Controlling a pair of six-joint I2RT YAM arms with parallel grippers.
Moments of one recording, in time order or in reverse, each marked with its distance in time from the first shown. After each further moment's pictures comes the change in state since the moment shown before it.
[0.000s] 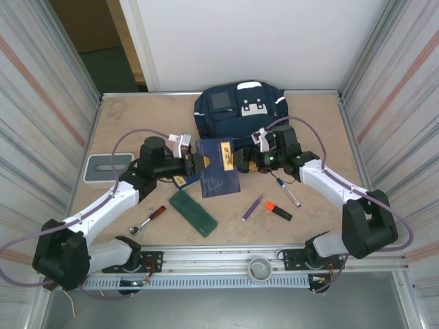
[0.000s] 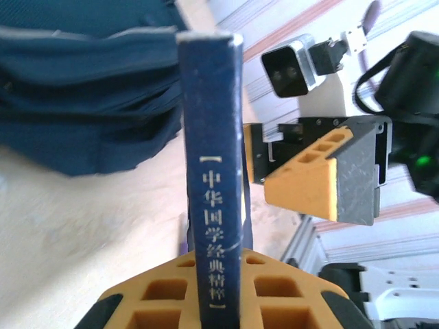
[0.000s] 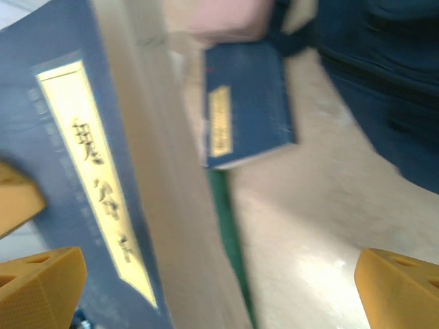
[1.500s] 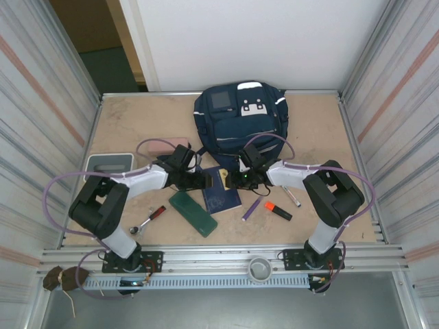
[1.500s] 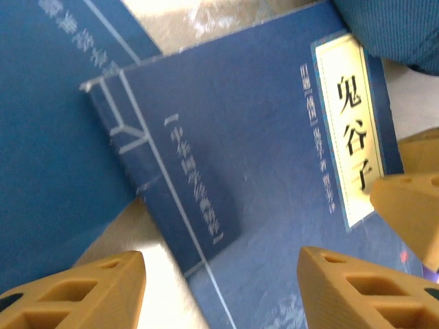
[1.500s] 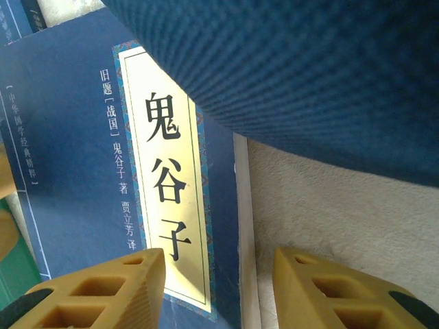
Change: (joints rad) left arm -0.088 0.458 0.106 -0.333 -0.356 0.122; right arm 0.251 0.350 0.016 -0.046 0.523 0.049
